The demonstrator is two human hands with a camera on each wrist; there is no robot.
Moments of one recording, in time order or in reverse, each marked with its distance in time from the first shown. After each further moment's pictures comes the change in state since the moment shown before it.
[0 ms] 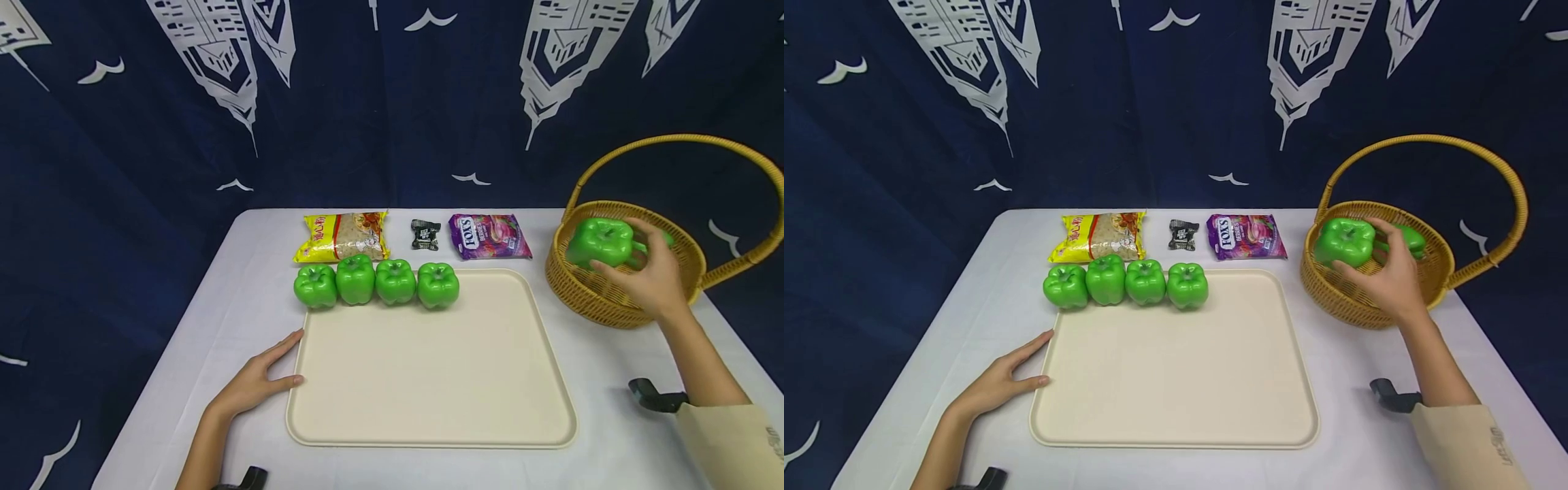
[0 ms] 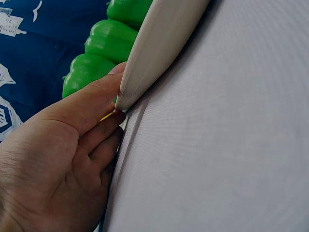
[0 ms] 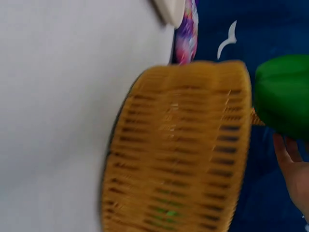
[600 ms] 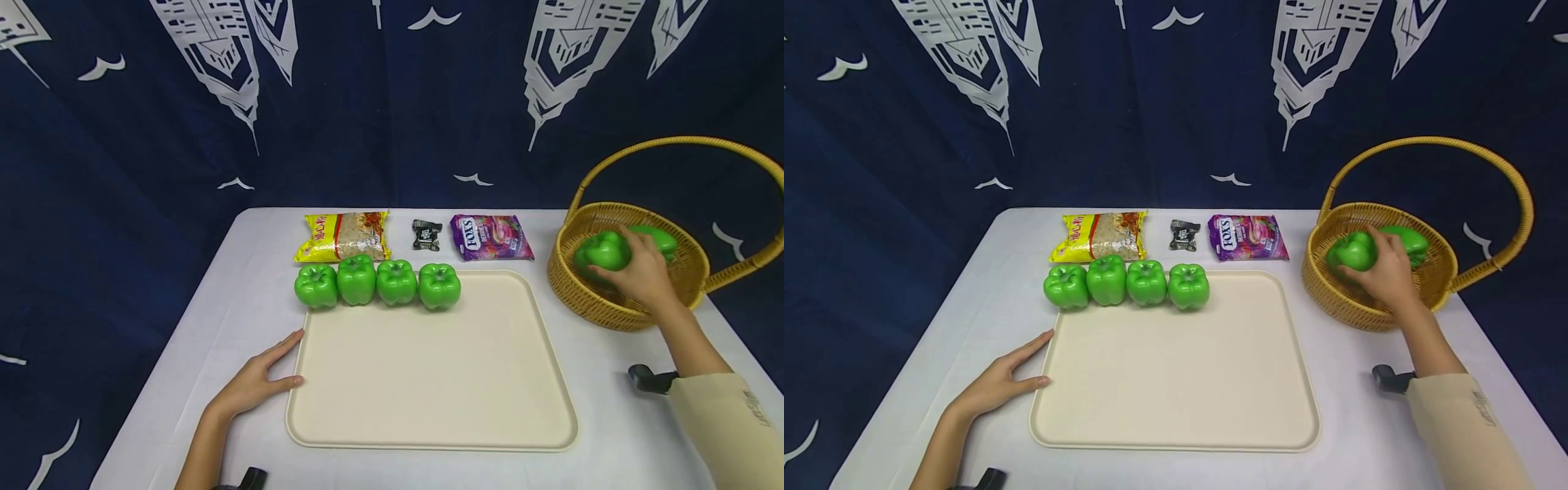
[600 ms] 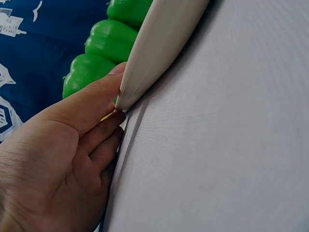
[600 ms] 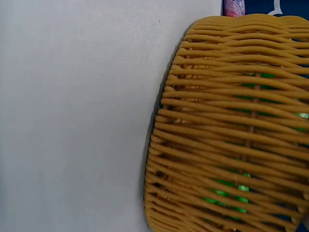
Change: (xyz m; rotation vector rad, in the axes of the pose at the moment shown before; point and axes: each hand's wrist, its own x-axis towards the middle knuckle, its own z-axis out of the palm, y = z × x) left_hand 0.000 -0.002 0.000 0.022 0.003 0.010; right_hand 0.027 0.049 0.003 -0.368 -0.152 0.056
